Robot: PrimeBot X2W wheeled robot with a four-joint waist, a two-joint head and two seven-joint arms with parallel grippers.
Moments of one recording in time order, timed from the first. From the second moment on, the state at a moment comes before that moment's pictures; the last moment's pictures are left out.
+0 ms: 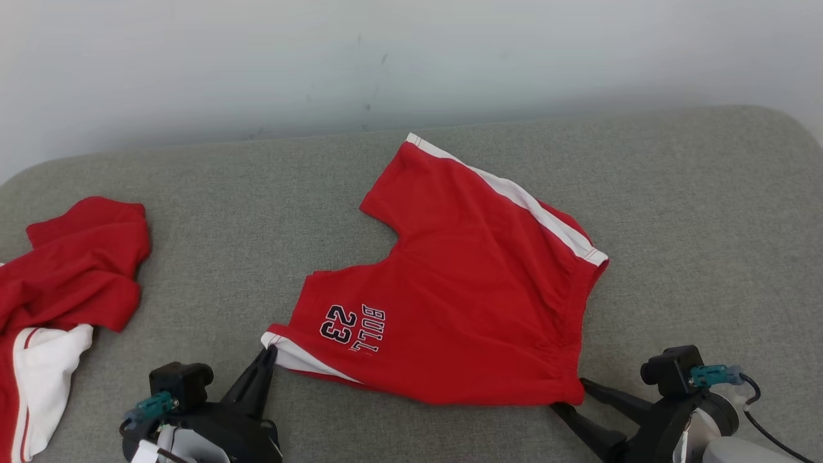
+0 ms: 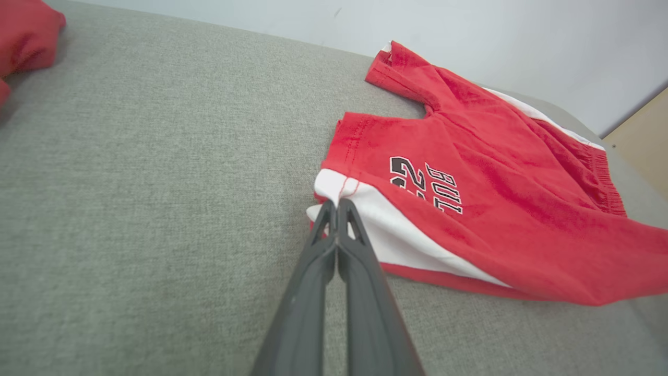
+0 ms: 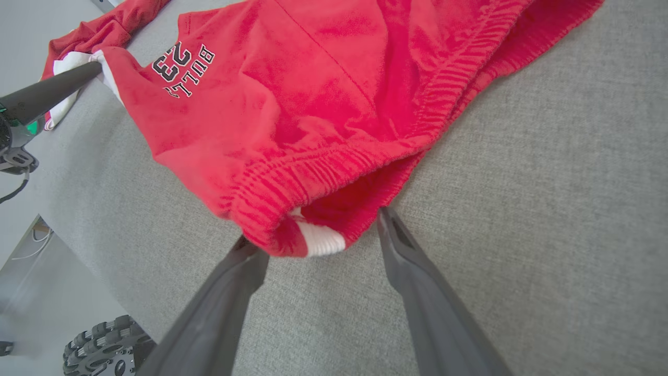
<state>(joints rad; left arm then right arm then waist) -0.36 0.26 -0.66 0.63 -0.70 -0.08 -0.25 -0.44 -0.60 1.08 0.35 1.16 0.13 -0.12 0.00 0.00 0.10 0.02</state>
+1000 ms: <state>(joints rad) -0.42 0.30 -0.68 0.57 -0.63 -0.07 -0.24 -0.55 -0.65 1.05 0.24 1.16 0.12 -0.08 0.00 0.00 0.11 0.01</state>
